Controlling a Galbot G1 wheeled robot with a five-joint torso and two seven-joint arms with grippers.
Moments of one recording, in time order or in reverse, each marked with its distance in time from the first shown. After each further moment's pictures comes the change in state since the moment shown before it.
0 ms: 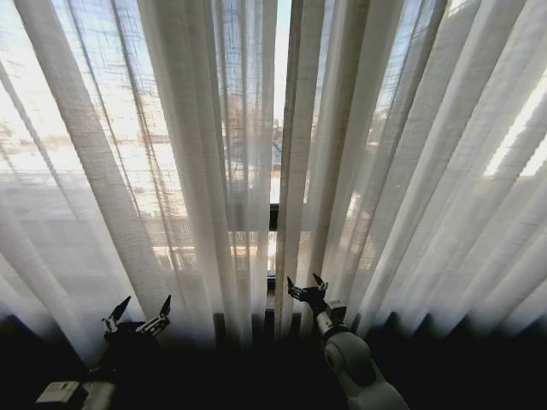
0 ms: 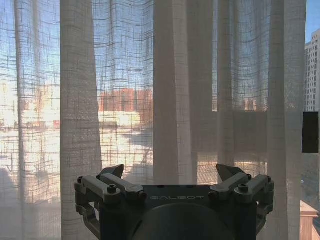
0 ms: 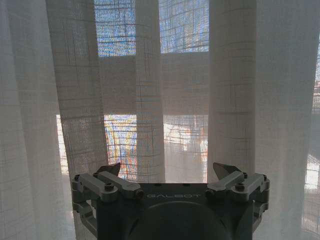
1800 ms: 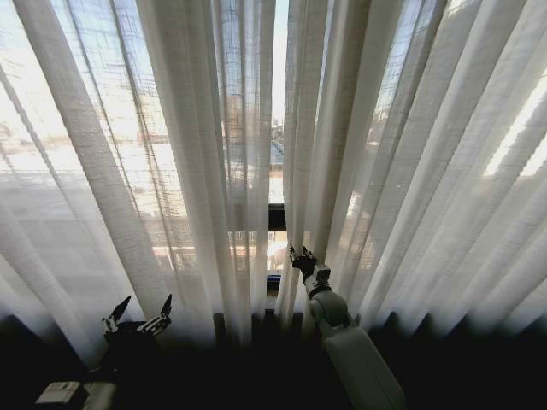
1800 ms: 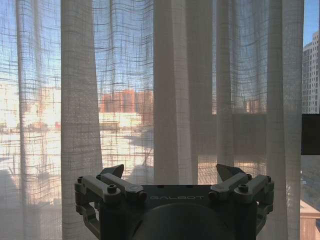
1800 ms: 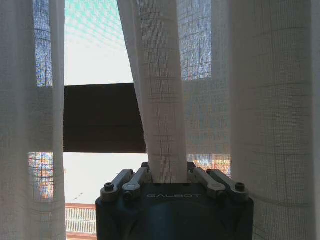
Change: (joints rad) left arm 0.005 -0.015 0.002 -0.020 0.015 0.004 -0.001; right arm 0.259 0.043 -0.037 -0.214 0.010 0.056 0.033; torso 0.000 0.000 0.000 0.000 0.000
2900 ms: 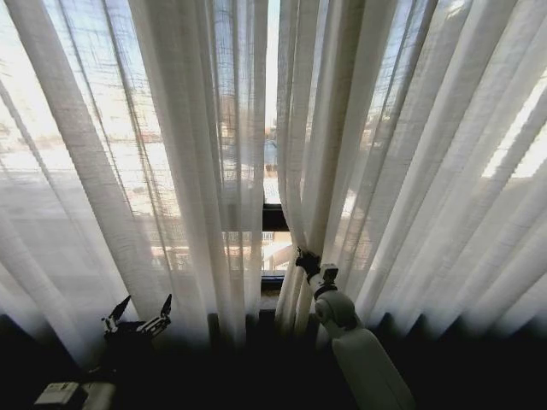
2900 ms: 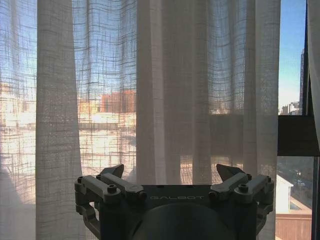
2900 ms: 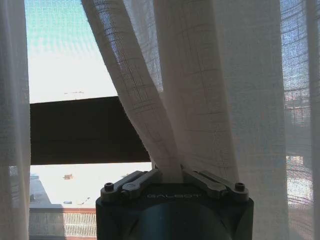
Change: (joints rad) left arm 0.004 -0.004 0.003 0.000 0.000 -0.007 0.000; right arm -0.025 -0.036 0.028 0.068 0.085 -0.023 -0.006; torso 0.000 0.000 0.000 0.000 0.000
